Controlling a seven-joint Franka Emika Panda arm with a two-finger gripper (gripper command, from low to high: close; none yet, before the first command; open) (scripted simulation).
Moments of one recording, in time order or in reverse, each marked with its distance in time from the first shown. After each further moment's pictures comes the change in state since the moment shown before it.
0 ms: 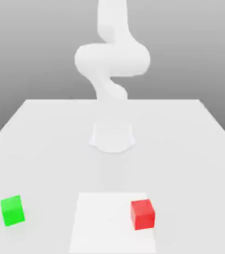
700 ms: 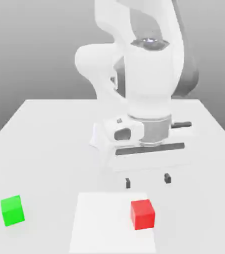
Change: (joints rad) arm 0.119 0.767 0.047 -0.324 -0.014 0.400 0.002
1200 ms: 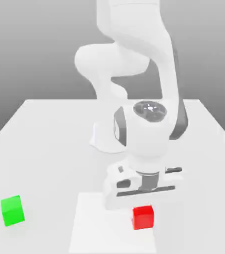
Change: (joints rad) arm 0.008 0.173 -0.012 0.009 -0.034 0.138 0.024
